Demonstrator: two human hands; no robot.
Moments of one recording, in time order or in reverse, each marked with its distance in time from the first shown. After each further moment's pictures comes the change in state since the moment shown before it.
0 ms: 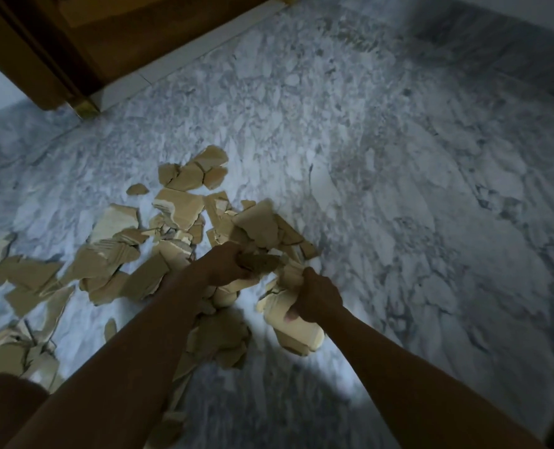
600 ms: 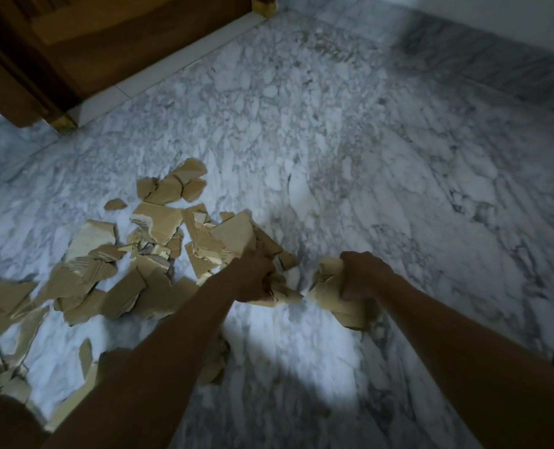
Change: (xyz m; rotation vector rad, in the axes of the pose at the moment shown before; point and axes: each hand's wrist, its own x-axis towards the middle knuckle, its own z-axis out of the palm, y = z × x) left_hand 0.036 0.064 0.041 0.542 -0.126 0.214; right_hand 0.009 0.072 -0.118 -0.370 0.041 0.026
